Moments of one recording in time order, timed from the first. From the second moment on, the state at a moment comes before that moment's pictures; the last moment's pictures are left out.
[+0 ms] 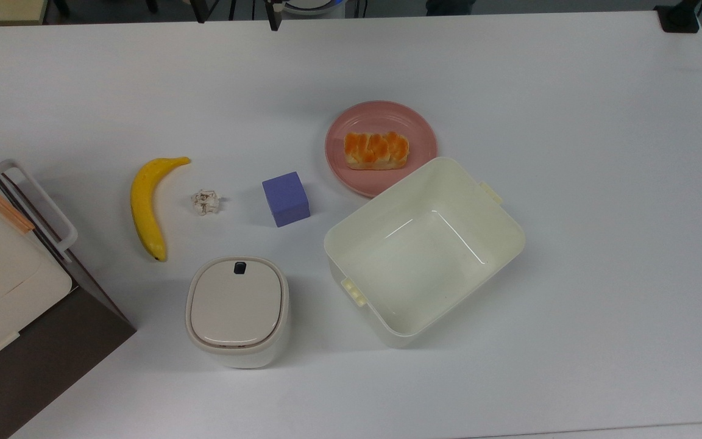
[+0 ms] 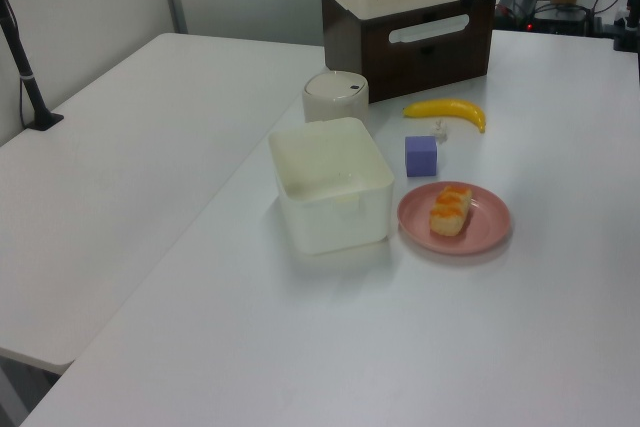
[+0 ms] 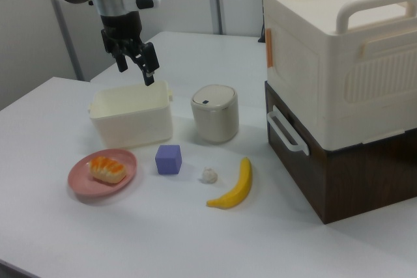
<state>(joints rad) -0.16 -0.03 0.05 -1.61 0.09 1.69 0.10</state>
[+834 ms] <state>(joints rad) -0.16 -0.03 0.05 -1.61 0.09 1.69 0.10</state>
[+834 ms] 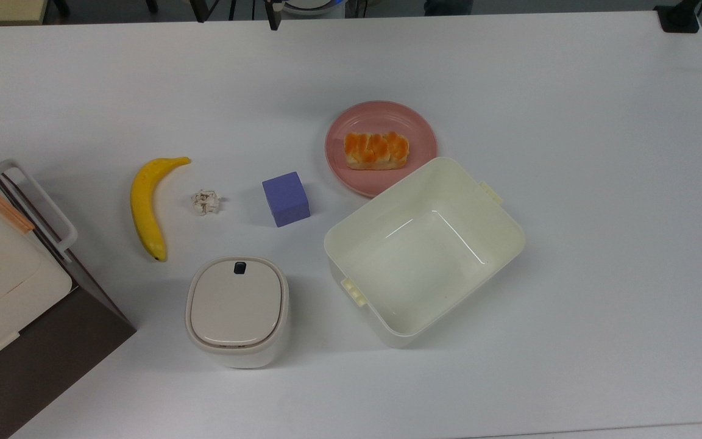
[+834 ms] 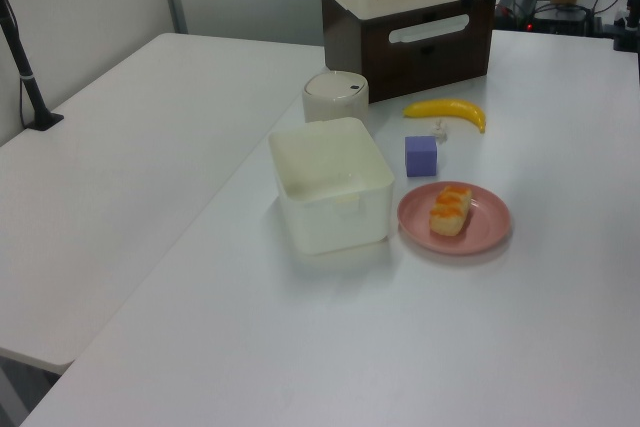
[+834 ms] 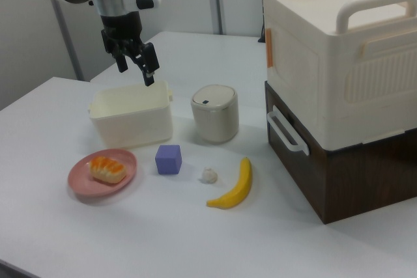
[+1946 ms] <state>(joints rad) -0.17 -0.03 0.05 -1.61 0.09 1.65 0.10</state>
